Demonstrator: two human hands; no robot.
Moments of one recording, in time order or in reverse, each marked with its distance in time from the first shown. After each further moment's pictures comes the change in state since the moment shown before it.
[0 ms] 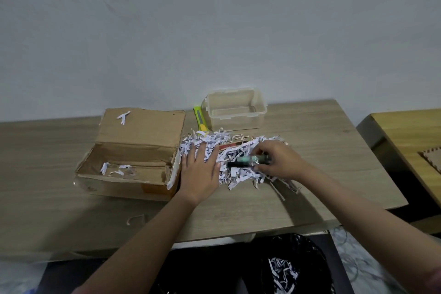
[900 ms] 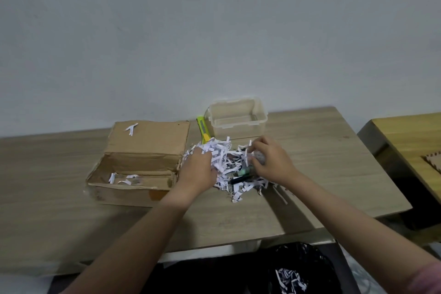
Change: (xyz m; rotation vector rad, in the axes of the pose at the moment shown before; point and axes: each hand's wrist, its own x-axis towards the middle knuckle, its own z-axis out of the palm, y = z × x) left_hand 0.015 0.005 -0.051 -0.012 -0.010 -0.015; right_hand 0.012 -0.017 0.017 0.062 0.307 -0.013
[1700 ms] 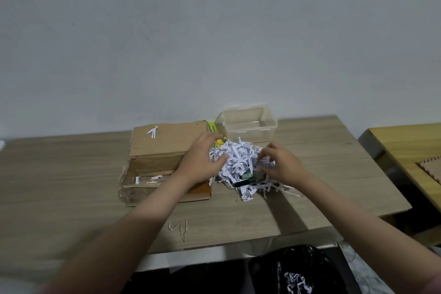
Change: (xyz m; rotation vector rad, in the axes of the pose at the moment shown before) left_hand -0.017 -0.038 -0.055 -0.472 0.097 0.218; right_hand -0.007 -0.041 -0.011 -0.107 -0.143 0.080
